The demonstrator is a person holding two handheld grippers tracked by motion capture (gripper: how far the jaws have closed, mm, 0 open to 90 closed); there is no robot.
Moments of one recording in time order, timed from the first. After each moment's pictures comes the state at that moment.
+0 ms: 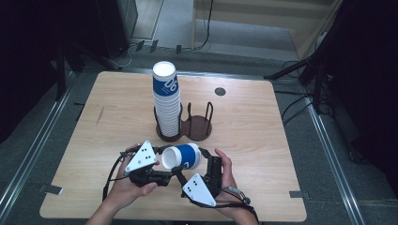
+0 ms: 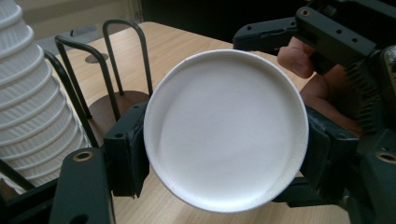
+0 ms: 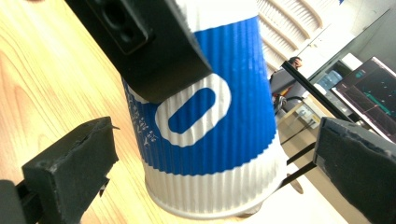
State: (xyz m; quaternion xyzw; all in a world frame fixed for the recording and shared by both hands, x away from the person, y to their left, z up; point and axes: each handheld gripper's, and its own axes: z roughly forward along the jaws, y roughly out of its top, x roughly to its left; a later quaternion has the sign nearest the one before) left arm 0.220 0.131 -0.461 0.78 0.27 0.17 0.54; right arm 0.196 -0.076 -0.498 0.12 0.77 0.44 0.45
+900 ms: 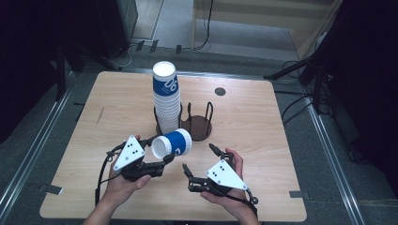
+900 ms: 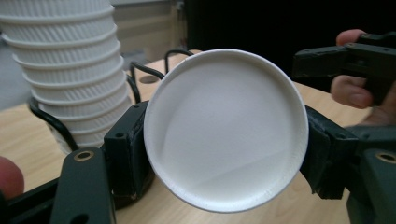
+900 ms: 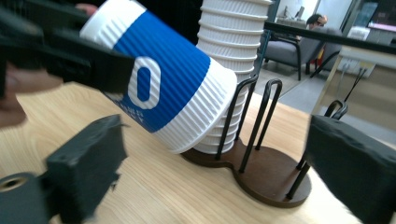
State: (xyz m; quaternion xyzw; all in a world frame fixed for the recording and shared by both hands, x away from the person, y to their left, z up) left arm 0.219 0.147 -0.455 0.72 0.32 0.24 0.56; right arm 0.206 -0.106 -0.475 0.29 0.71 0.57 0.30
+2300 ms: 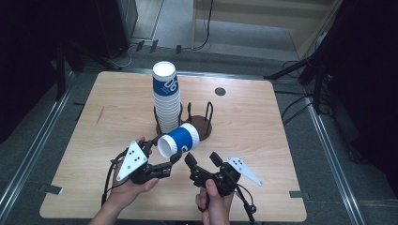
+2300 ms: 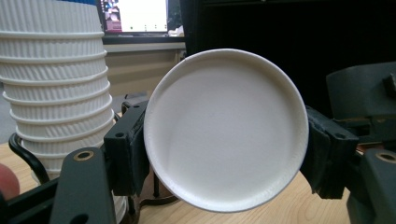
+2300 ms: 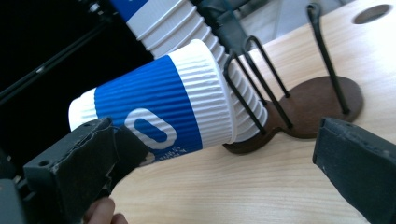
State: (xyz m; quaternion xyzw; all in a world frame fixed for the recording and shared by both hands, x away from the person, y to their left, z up) left arm 0.213 0.128 -0.467 0.66 0.31 0.26 0.63; right arm 0.196 -0.101 -0.457 0.57 0.53 0.62 0.10
